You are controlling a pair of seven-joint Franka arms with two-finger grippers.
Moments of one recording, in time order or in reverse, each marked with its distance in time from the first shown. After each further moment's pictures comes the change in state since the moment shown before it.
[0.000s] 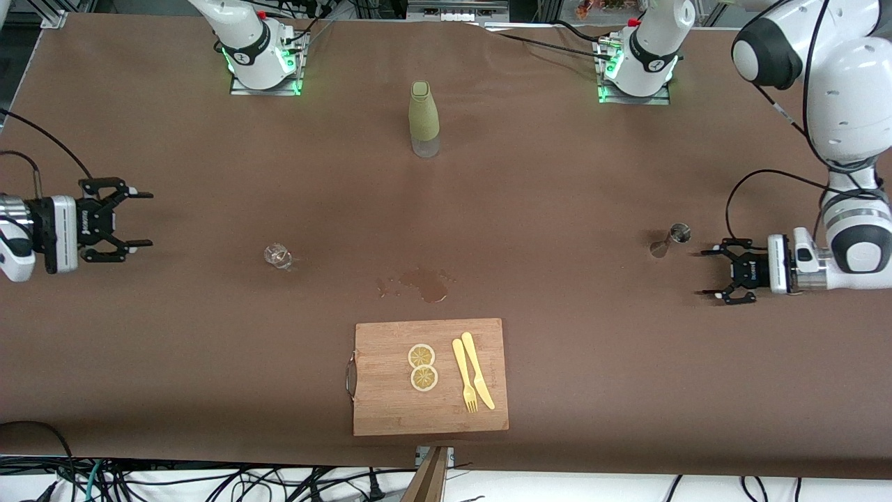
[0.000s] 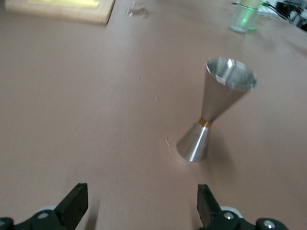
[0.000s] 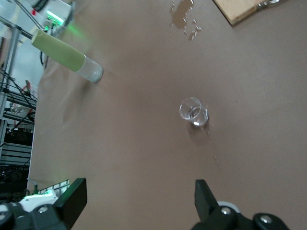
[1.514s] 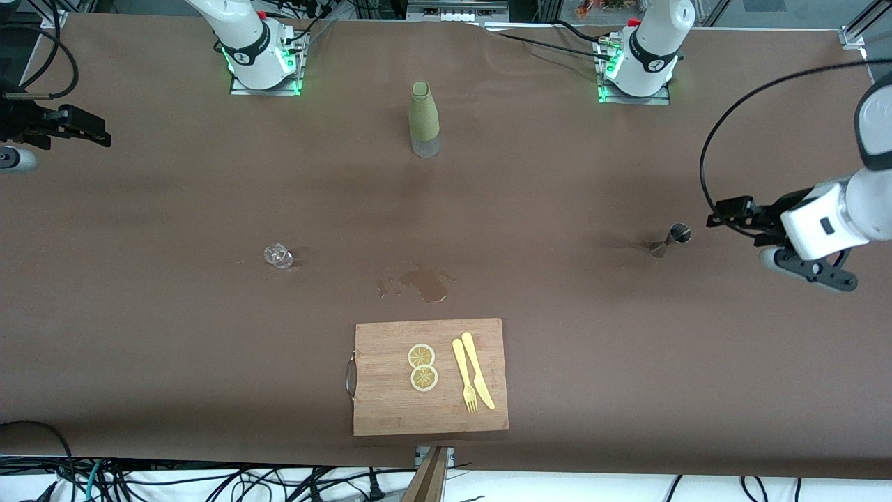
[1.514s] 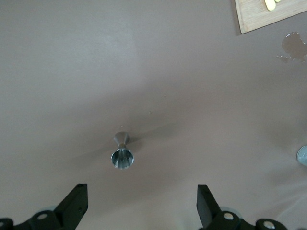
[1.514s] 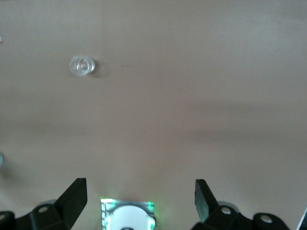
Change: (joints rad) left arm -0.150 -0.599 -0.390 0.085 0.814 -0.051 -2.000; right arm 0.216 -0.451 -0.001 -0.183 -0.516 0.093 1.379
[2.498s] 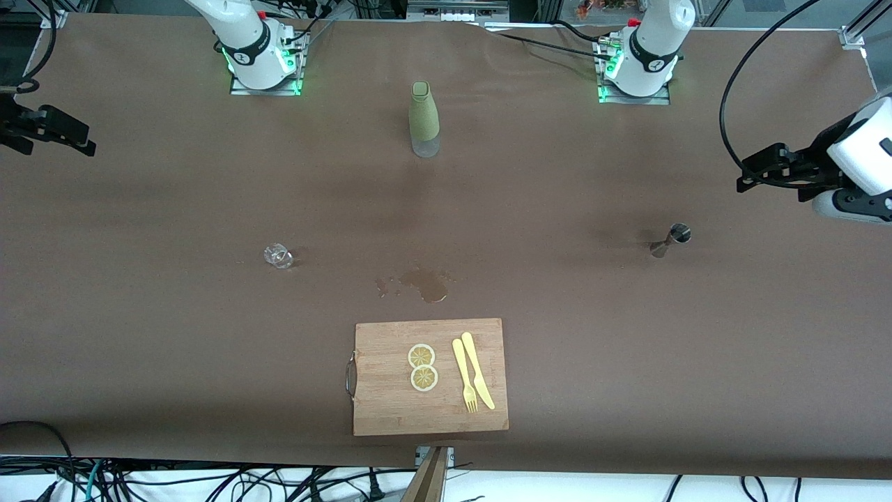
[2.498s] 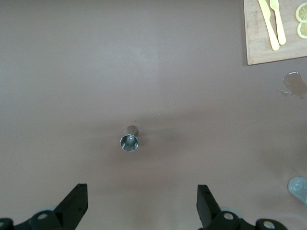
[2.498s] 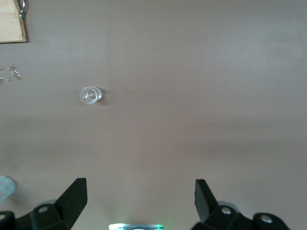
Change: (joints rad) left arm 0.001 -0.112 -0.050 0.068 0.077 -0.063 -0.258; right arm 0.001 0.013 0.000 0.054 0.034 0.049 0.038
